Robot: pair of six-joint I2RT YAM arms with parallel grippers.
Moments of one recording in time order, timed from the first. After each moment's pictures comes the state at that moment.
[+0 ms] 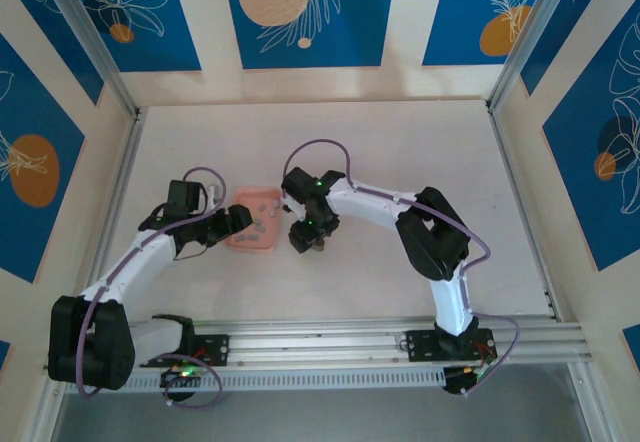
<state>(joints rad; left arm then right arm) -0.15 1.17 0.67 -0.47 0.45 -0.54 0.85 1.99 1.48 -0.89 -0.10 0.12</state>
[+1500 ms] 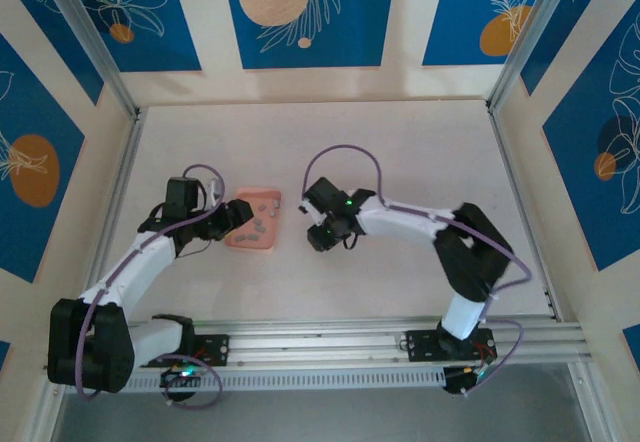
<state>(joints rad) -0.15 1.15 0.66 -0.35 0.57 -0.63 0.84 1.68 1.10 -0.55 -0.03 0.18</state>
